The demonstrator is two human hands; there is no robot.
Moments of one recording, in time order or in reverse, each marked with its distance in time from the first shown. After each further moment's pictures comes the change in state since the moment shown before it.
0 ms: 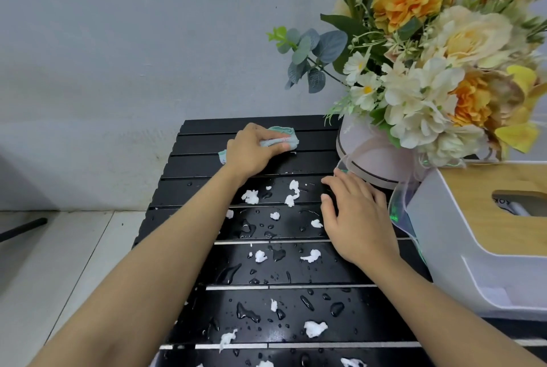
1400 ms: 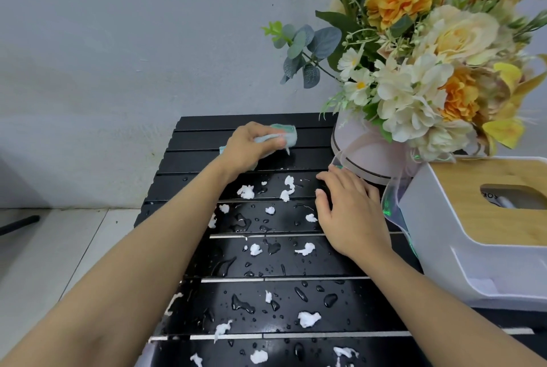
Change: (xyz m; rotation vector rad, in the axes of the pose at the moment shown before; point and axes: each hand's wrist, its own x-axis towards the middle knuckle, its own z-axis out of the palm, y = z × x) left_hand 0.001 -0.007 -0.005 -0.345 -0.189 0.060; right_hand 0.000 -0.002 -0.002 0.011 0.019 -0.012
